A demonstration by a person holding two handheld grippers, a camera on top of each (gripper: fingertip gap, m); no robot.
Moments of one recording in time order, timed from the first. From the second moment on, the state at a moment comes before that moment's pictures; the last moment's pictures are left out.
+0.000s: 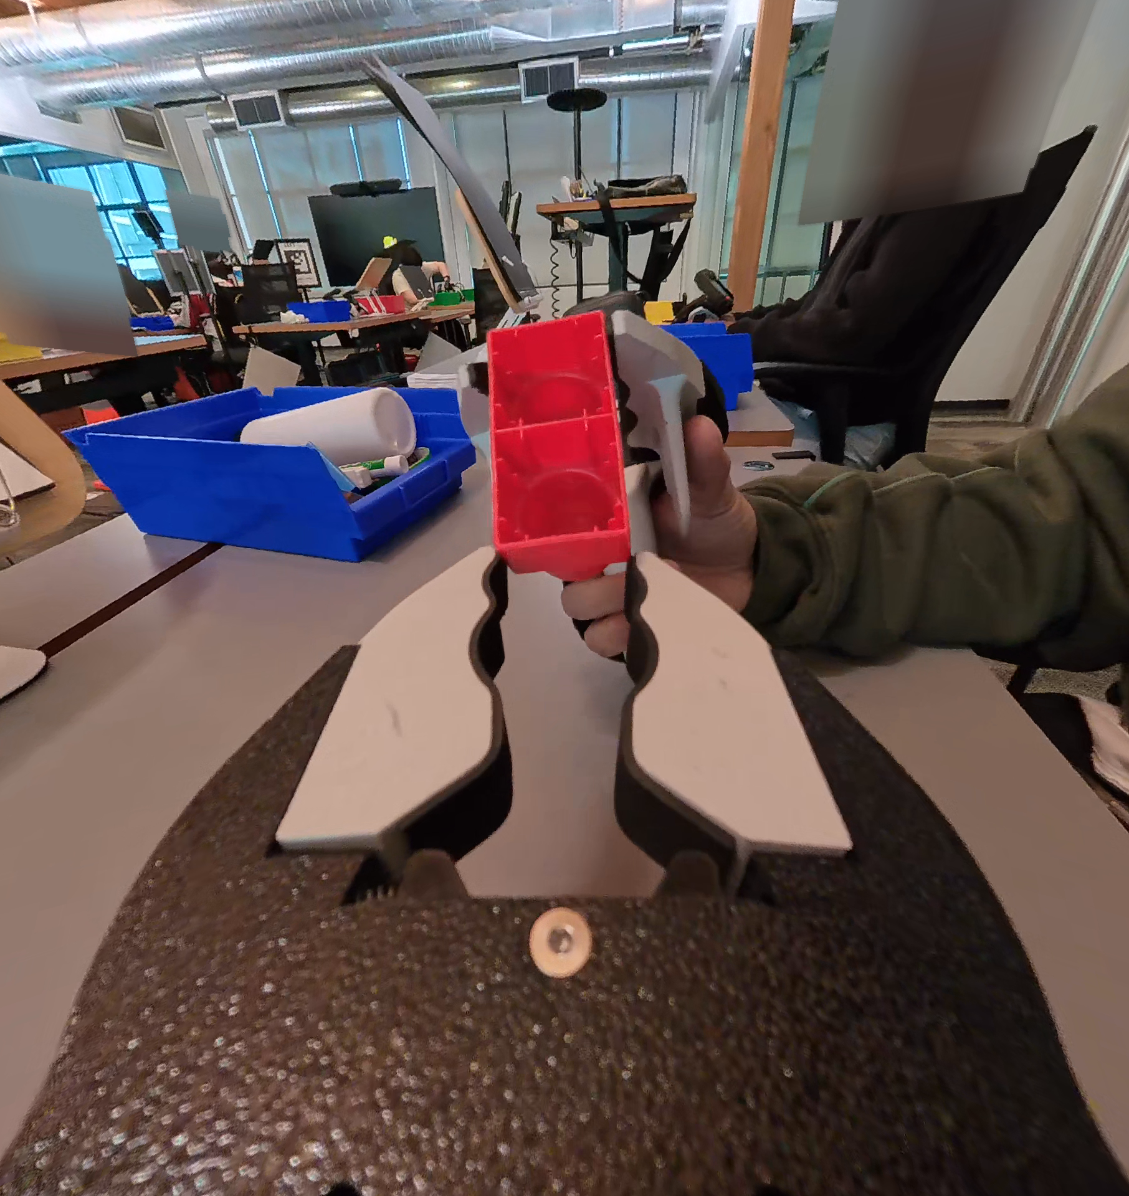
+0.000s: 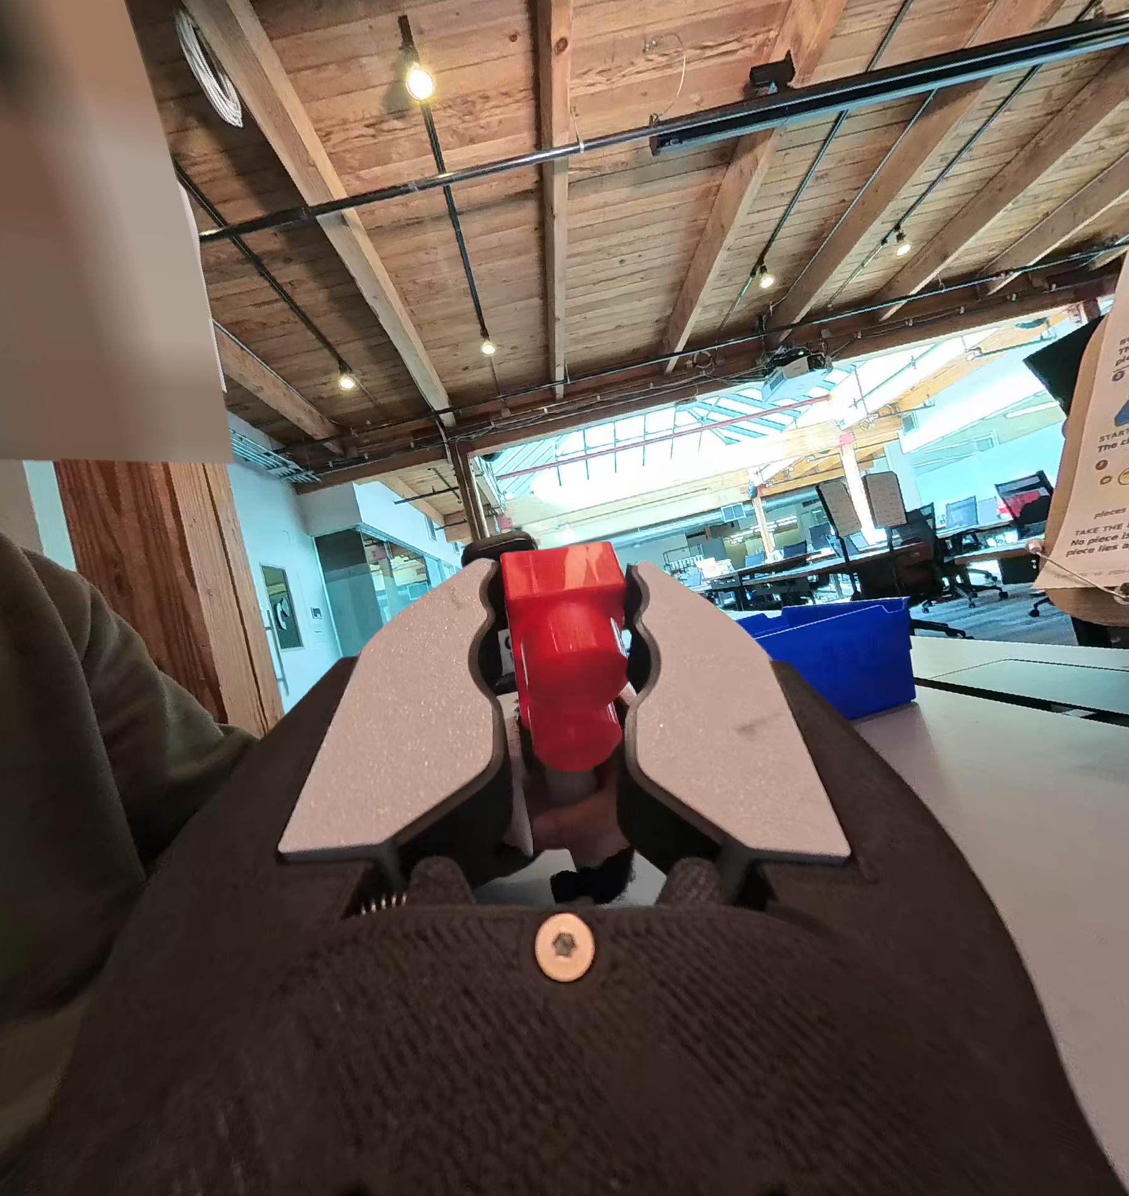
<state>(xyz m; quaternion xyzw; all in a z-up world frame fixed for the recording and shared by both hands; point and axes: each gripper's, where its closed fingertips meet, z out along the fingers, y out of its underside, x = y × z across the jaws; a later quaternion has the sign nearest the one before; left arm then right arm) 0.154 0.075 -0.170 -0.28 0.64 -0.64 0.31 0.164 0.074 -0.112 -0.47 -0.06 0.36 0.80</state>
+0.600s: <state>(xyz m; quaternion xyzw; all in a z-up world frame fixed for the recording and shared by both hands) 0.149 0.106 -0.162 -0.31 0.64 -0.63 0.32 0.182 0.082 -0.126 -0.54 -0.06 0.24 0.81</state>
